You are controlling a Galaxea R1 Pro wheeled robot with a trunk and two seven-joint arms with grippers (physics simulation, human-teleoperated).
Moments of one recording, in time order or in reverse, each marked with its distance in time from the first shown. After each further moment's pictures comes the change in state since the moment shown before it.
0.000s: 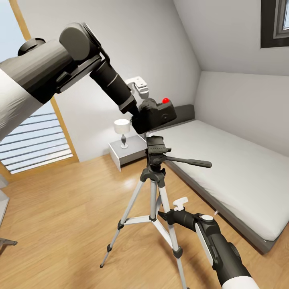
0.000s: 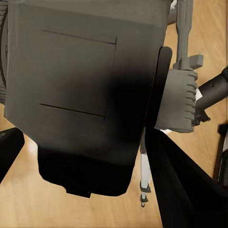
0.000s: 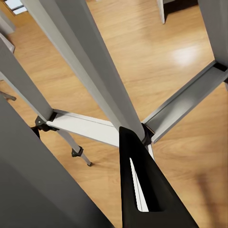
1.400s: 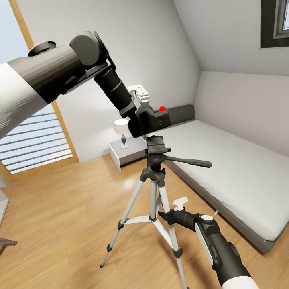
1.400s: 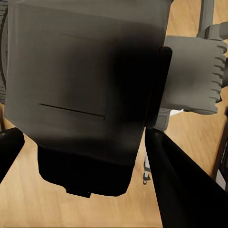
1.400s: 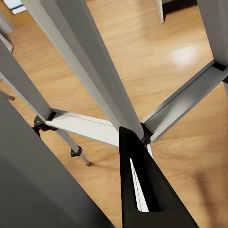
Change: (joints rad) left arm -0.034 -0.028 -0.124 0.060 0.005 0.002 -0.003; right arm 0.000 0.002 0.000 -0.001 0.004 0.001 -0.004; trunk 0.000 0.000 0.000
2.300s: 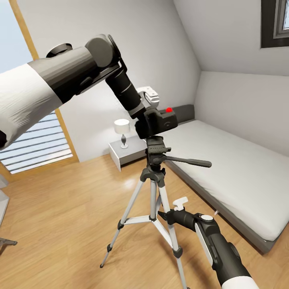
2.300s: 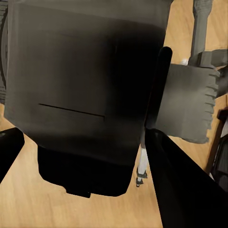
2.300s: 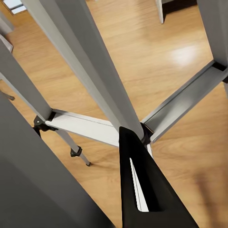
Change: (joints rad) left arm 0.000 -0.094 -0.001 0.107 0.001 -0.001 0.000; right arm 0.000 0.001 -0.001 -0.001 0.002 0.001 -0.001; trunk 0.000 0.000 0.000
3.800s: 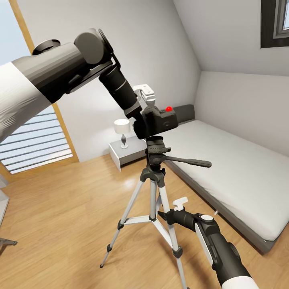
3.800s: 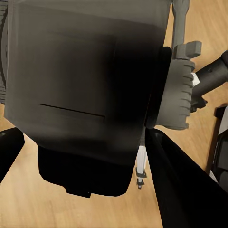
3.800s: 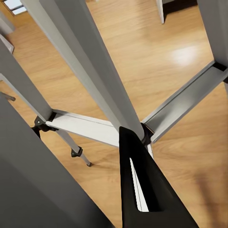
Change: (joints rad) left arm 0.000 0.067 0.018 -0.116 0.011 0.002 -0.023; right arm 0.000 0.000 -0.001 0.002 -0.004 -0.002 0.001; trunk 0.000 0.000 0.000
